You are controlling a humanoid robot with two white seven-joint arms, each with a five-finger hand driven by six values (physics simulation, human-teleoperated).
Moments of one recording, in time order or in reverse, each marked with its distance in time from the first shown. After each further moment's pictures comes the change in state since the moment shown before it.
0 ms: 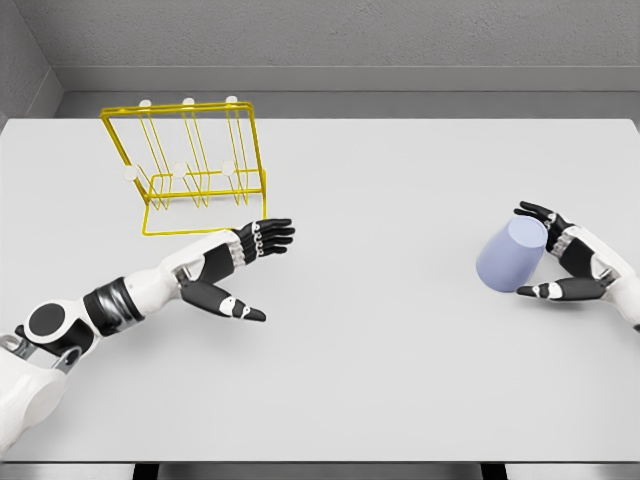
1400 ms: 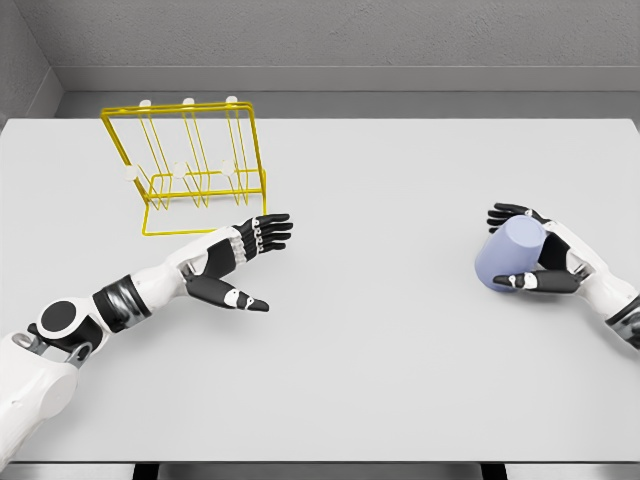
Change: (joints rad) left arm -0.021 -0.048 0.000 0.089 -0.002 0.000 0.000; right arm -0.023 0.069 0.002 0.004 -0.002 0.003 0.001
